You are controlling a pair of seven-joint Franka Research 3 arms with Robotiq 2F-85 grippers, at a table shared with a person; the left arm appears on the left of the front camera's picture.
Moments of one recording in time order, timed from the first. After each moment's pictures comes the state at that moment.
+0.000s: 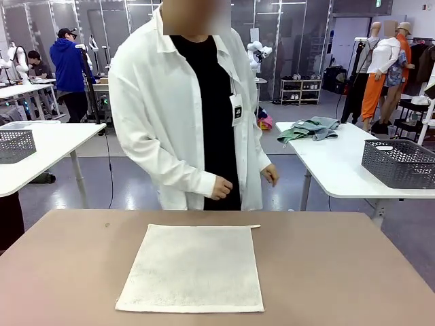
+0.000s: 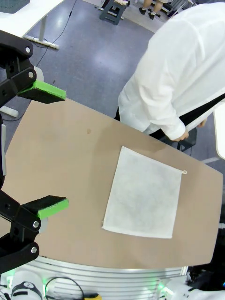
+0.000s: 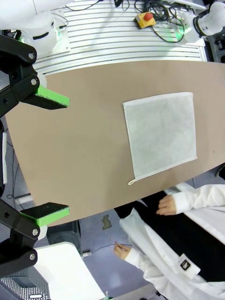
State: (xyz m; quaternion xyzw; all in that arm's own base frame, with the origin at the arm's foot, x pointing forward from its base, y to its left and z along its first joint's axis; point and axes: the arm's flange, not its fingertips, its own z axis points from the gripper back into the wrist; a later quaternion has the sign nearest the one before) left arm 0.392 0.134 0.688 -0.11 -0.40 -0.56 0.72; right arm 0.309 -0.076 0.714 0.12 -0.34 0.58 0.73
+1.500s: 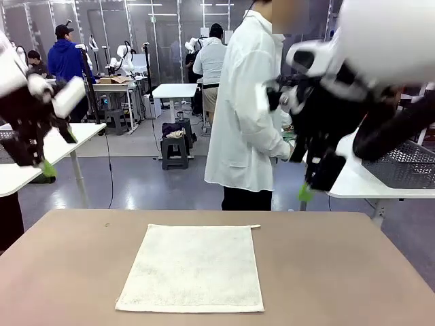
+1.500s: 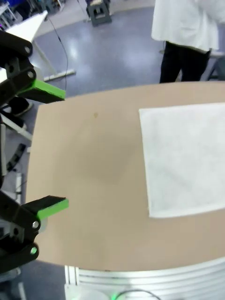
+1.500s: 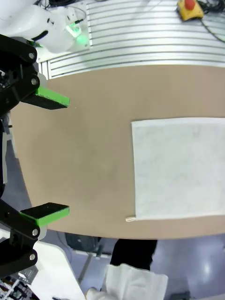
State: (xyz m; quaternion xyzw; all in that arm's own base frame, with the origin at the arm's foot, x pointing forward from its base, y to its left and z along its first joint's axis) left arm 0.381 -0.109 0.625 0.07 -0.18 -0.75 0.64; right arm 0.298 0.199 0.618 -0.04 -0.17 0.68 0.71
